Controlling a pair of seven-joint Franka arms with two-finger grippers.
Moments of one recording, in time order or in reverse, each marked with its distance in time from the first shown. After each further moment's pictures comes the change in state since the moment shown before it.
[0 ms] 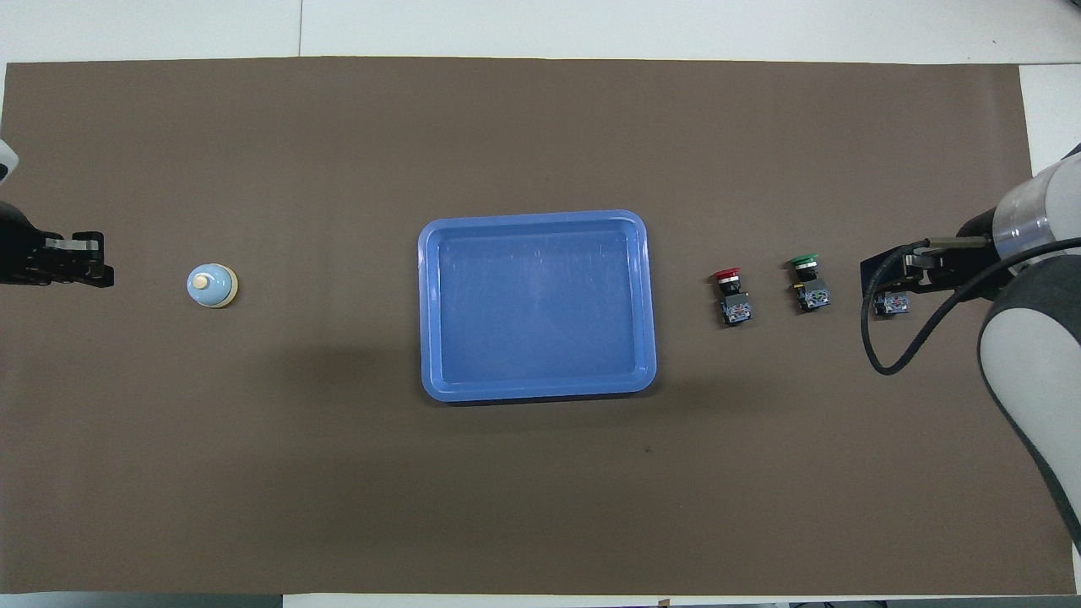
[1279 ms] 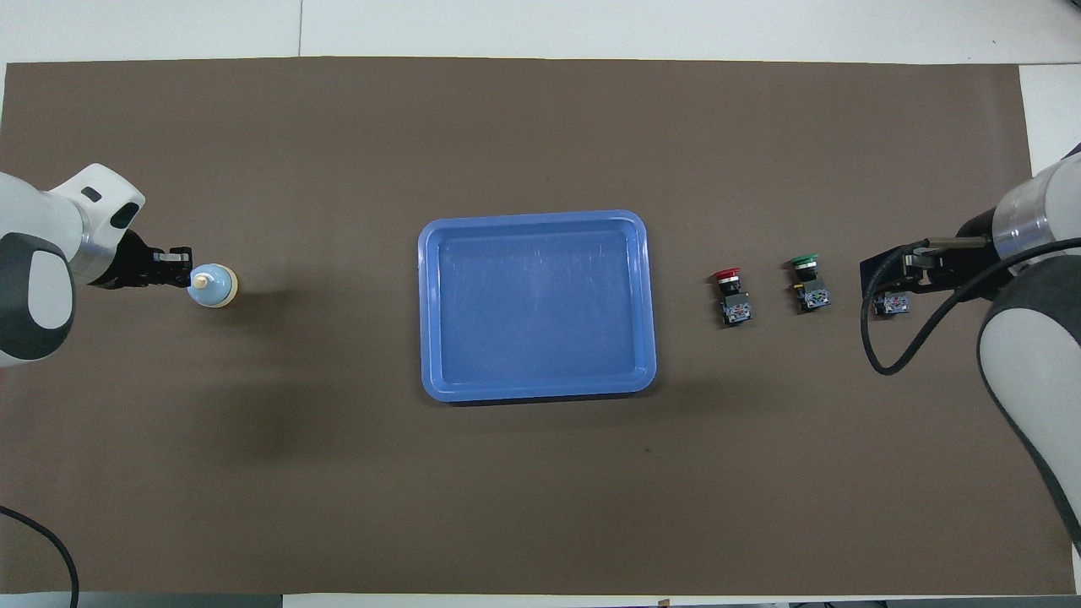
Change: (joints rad) left arm 0.035 0.174 0.004 -0.239 0.000 0.457 0.029; right arm 0.000 0.000 0.000 0.000 0.000 0.000 0.000
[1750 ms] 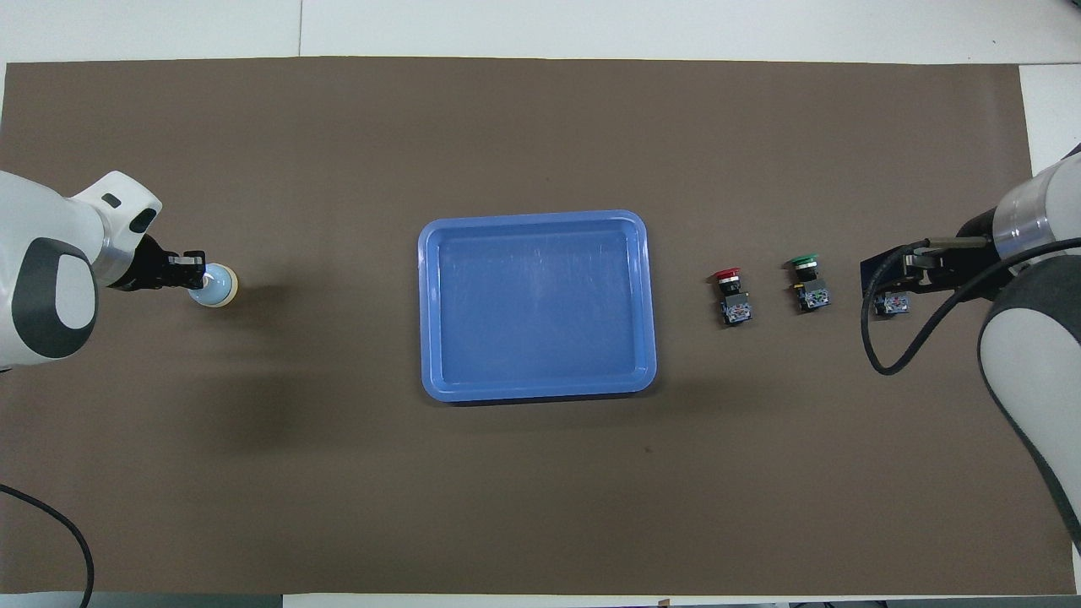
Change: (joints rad) left arm 0.000 0.036 -0.001 -0.013 0.000 0.045 0.000; right arm 0.000 0.000 0.000 0.000 0.000 0.000 0.000
